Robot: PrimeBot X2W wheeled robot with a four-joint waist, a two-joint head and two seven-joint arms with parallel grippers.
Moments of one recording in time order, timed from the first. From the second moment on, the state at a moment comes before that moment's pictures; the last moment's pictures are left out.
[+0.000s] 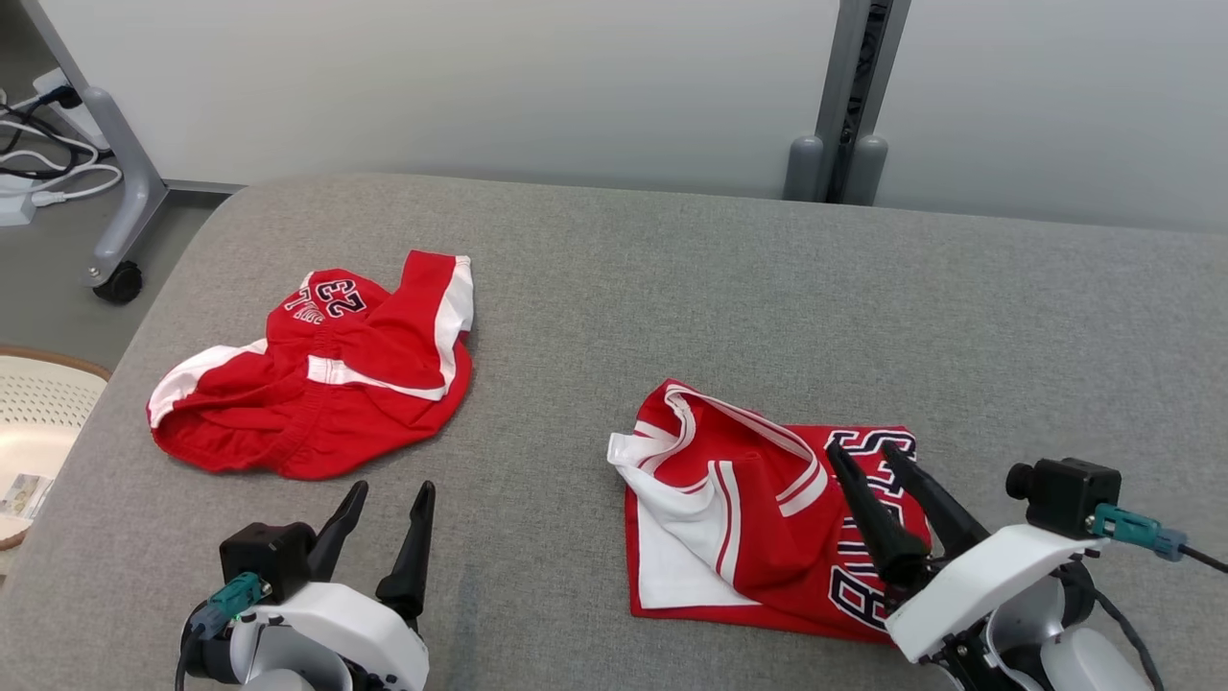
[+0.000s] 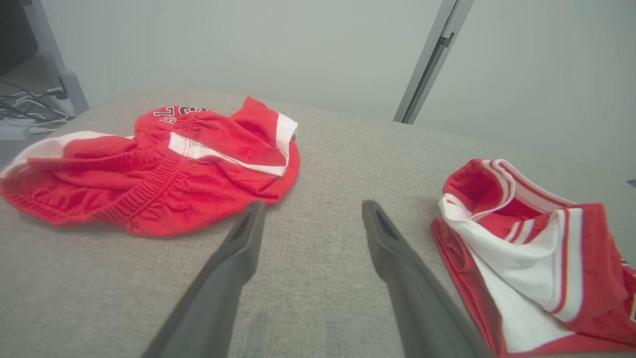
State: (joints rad) left arm -0.21 0.34 -0.60 0.36 -0.79 0.11 -0.26; right arm -0.14 -0.16 0.32 0.14 0.73 0.13 0.04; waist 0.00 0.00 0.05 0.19
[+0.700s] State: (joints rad) left arm -0.23 0.34 -0.61 0.38 -0.80 0.11 -0.25; right arm -0.25 -0.09 0.25 0.41 0.50 0.13 0.08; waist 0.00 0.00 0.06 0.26
